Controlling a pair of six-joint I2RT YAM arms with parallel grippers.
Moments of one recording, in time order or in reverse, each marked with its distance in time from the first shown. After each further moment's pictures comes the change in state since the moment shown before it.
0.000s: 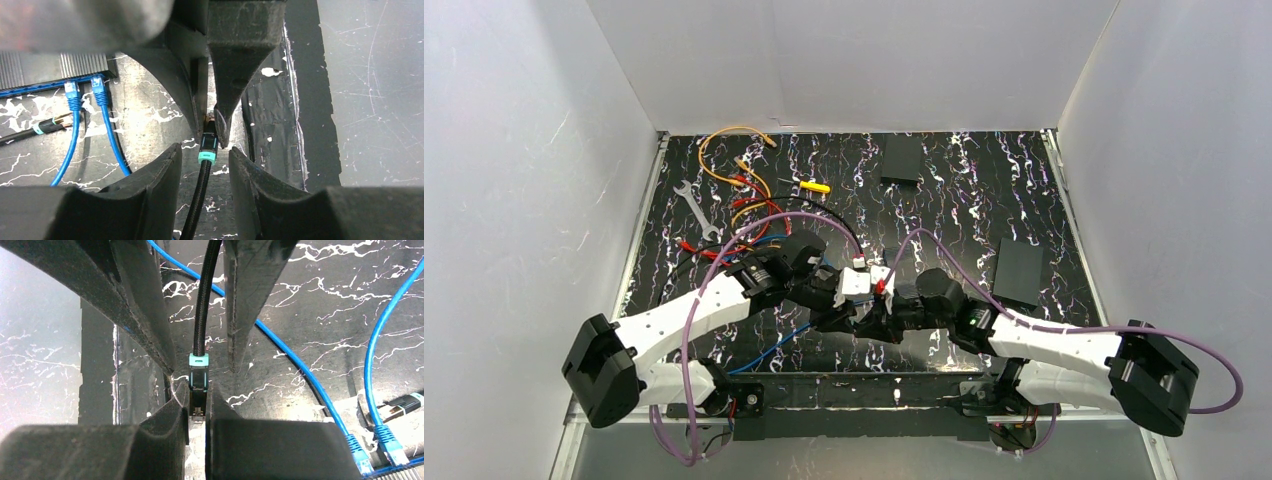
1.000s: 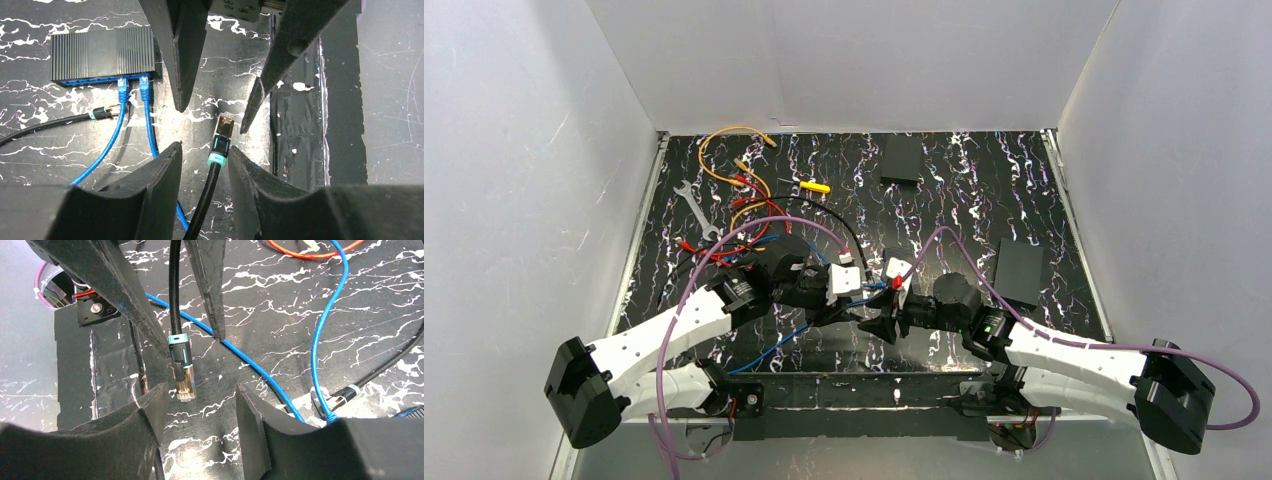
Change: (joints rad) left arm -0.005 -0.124 -0.054 0.090 -0.137 -0.072; right arm 0.001 -0.146 -0.048 0.021 0.157 0.014
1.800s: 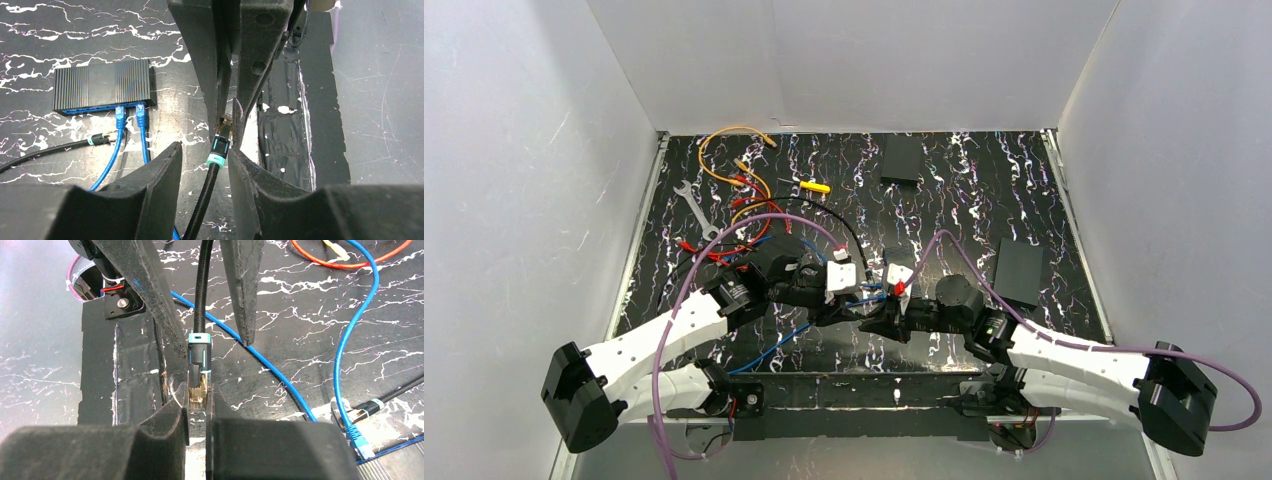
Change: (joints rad) left arm 0.003 -0.043 -0.026 0.110 0.080 -0.067; right arm 0.001 -0.019 -0.012 0.009 -0.089 -0.004
